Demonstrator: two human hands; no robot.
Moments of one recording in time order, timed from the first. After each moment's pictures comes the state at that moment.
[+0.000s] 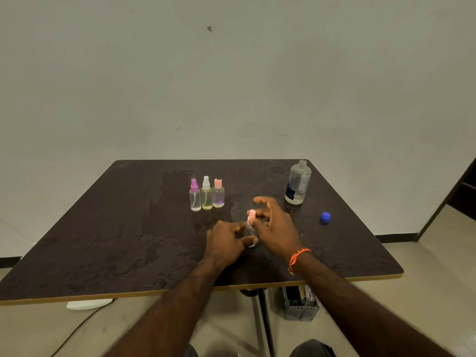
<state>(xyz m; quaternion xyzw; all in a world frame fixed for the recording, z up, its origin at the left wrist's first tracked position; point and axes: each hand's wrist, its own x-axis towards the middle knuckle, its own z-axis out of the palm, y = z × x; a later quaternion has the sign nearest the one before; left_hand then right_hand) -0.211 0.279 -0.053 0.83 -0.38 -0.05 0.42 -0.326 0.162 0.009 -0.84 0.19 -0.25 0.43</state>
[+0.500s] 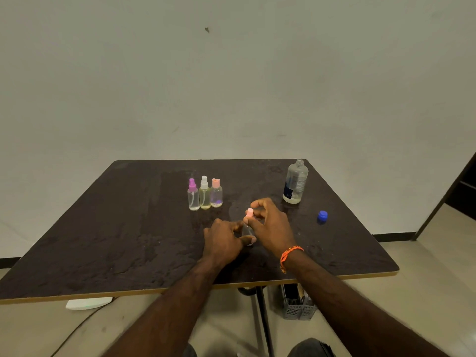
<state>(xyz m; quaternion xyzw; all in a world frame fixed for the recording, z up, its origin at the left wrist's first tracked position) -0.216 0.277 -0.048 0.86 -0.37 -0.03 0.36 -0.319 0.167 0.007 -0.83 0.22 -0.25 0.44</state>
